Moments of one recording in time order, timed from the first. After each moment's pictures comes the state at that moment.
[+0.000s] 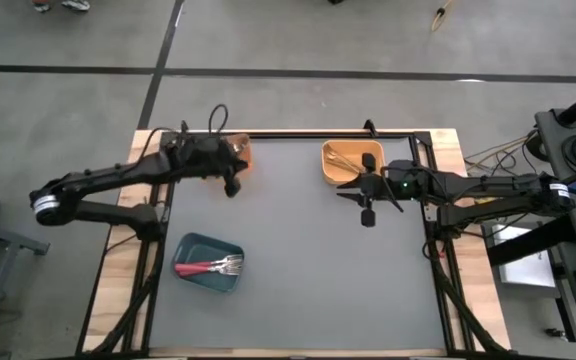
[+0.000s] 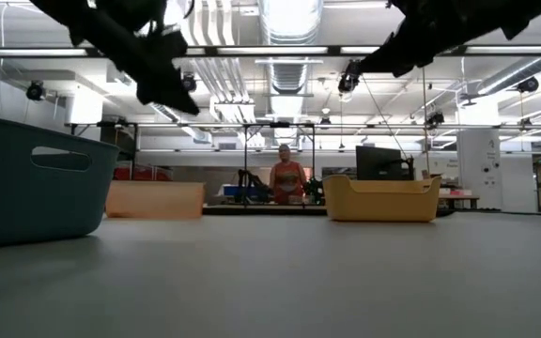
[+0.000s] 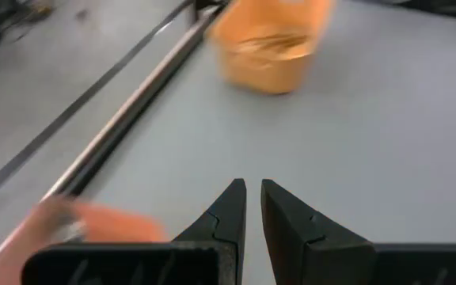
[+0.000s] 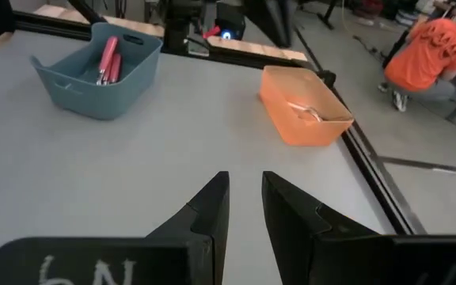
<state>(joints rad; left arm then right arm) 0.45 1.08 0.76 -0.27 -0.01 0.04 -0.14 0.97 0.65 -0.03 -0.03 -0.23</state>
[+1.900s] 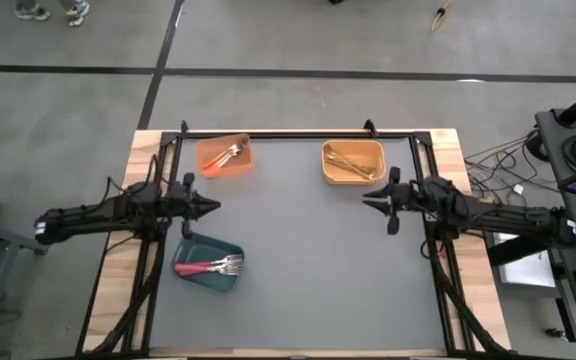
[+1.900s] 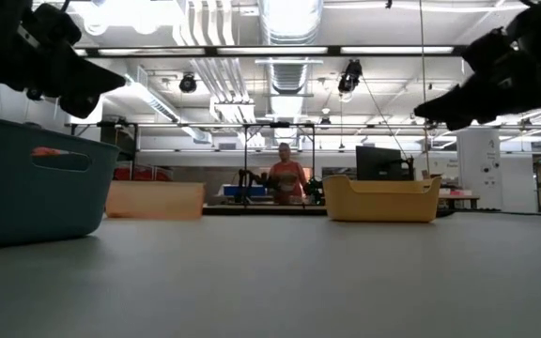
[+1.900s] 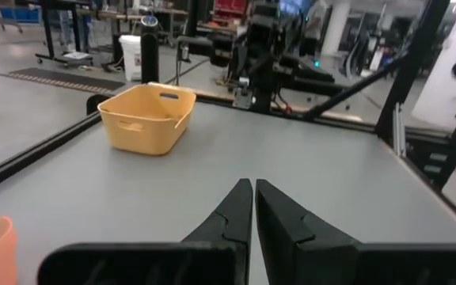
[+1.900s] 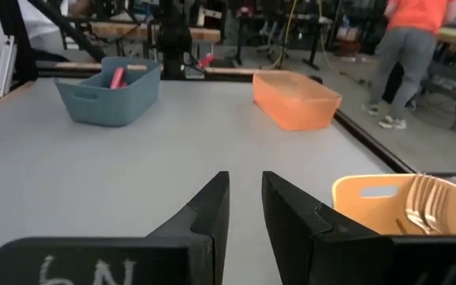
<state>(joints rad) 0.14 0.11 0.16 -0.14 0.04 -0.13 -0.30 0.37 0.09 0.19 -0.19 -0.11</state>
